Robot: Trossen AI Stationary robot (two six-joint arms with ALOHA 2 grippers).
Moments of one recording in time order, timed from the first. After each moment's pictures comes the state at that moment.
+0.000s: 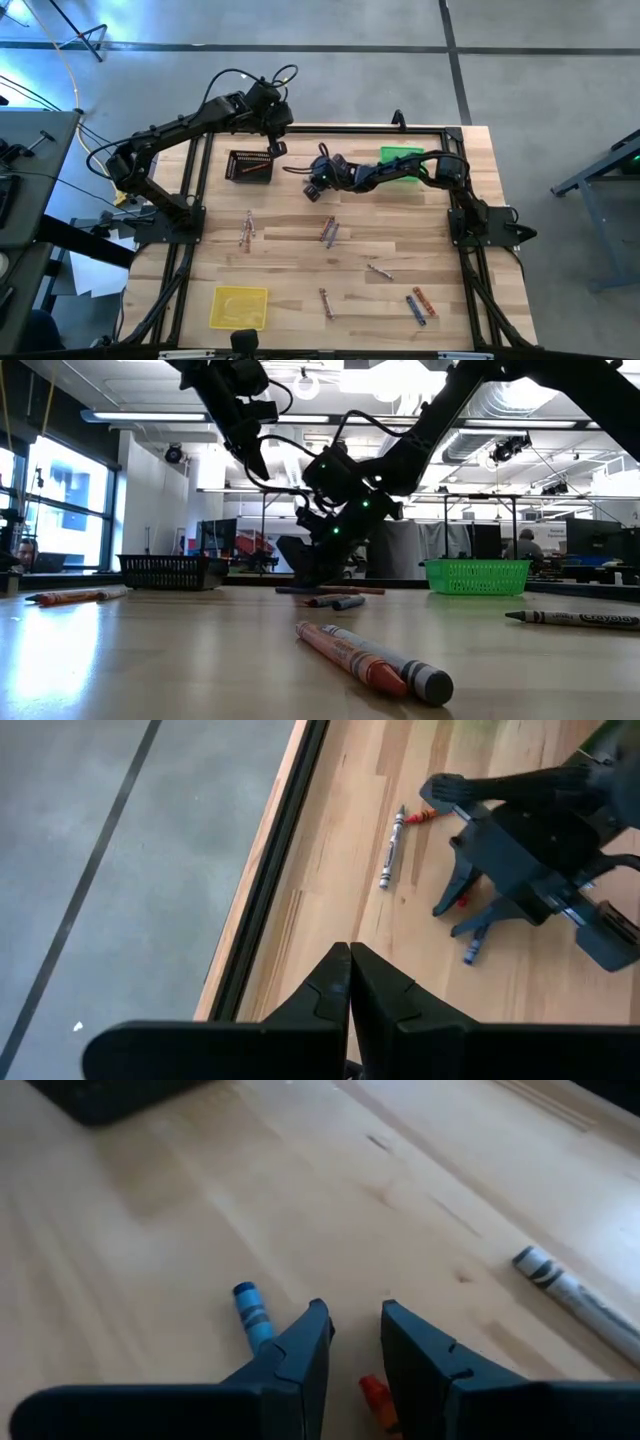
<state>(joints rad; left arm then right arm) 0.63 1.52 1.36 -0.72 0.01 0.42 -0.23 2.20 1.26 0.15 0.25 0.31</state>
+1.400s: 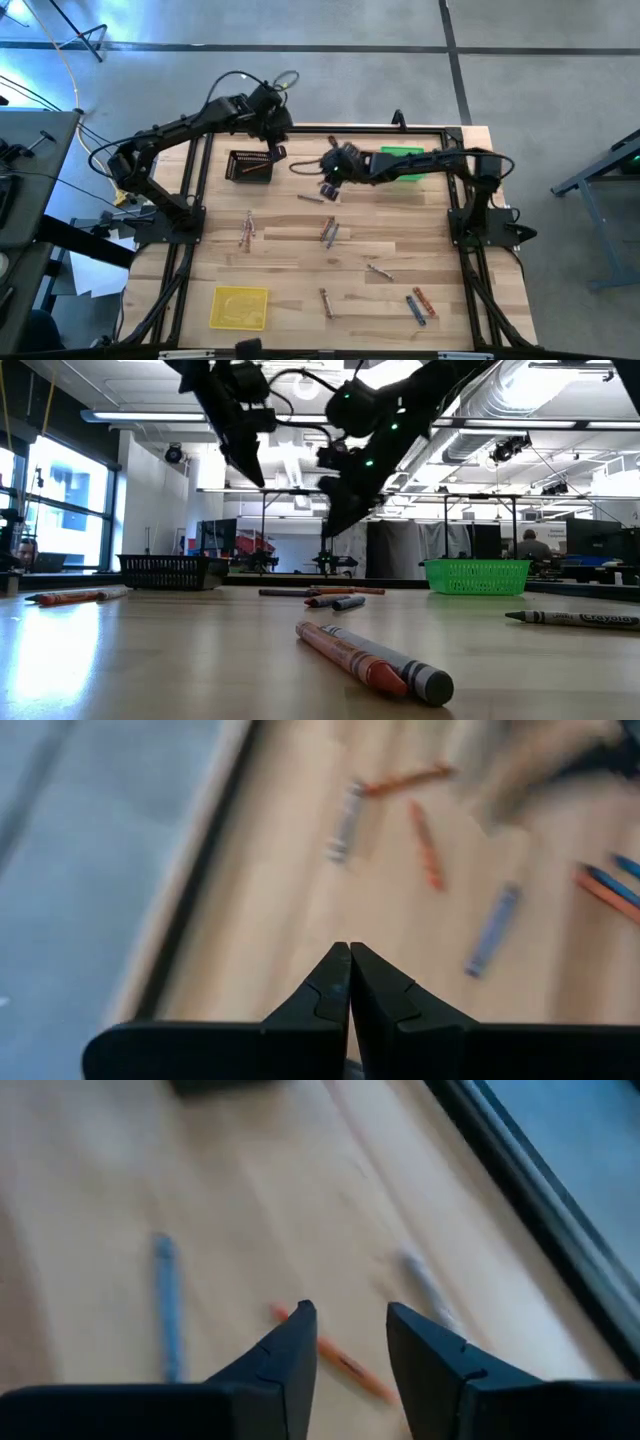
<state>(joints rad) 0.61 1.54 1.35 -0.80 0.11 0.33 -0.24 1.84 1.26 -0.28 0.30 0.04</state>
